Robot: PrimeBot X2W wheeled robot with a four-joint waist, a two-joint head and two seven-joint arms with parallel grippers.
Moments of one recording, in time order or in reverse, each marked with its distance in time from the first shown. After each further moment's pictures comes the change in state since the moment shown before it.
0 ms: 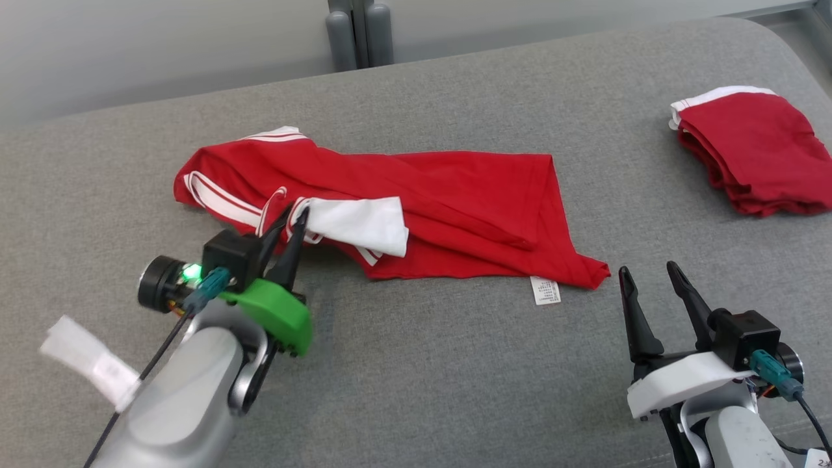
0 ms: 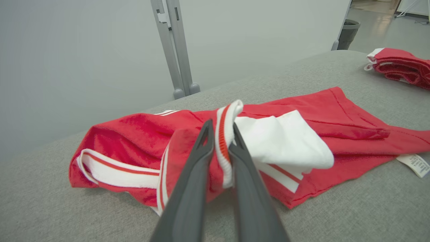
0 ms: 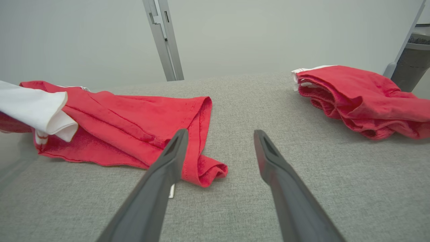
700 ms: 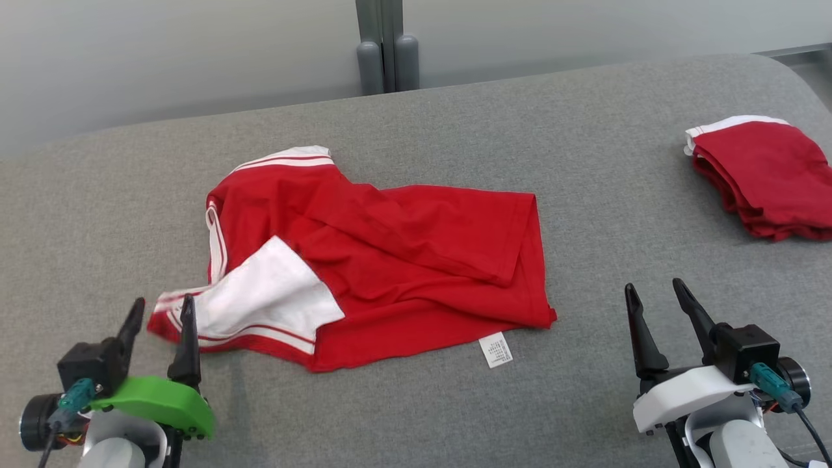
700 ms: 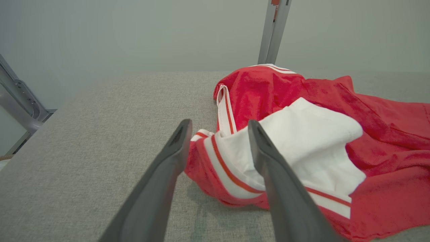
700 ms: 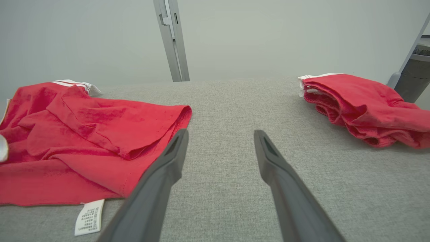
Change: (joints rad) left arm 0.413 0.141 0.311 -0.239 -0.092 0.103 -0.001; right arm 0.035 0.000 -0.022 0.013 -0.037 0.000 0.000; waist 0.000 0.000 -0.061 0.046
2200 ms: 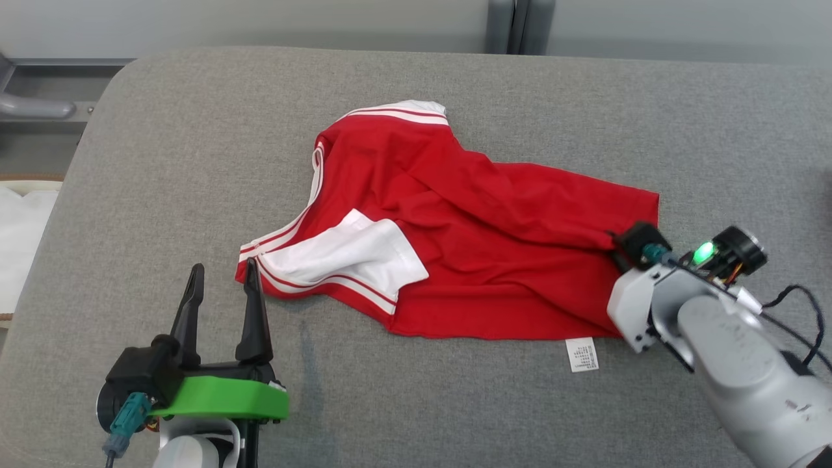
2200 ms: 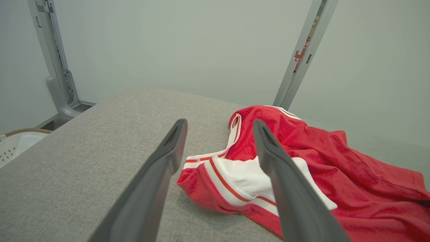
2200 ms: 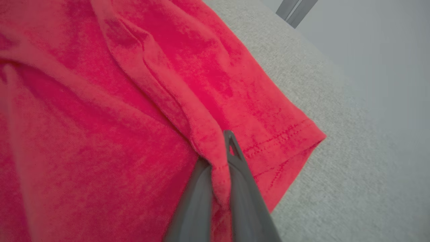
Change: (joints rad) left arm 0.095 -0.363 0.260 -0.235 0.275 -0.146 -0.002; right arm -0.533 -0.189 0.459 0.587 -0.129 0.000 0.153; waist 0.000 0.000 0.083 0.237
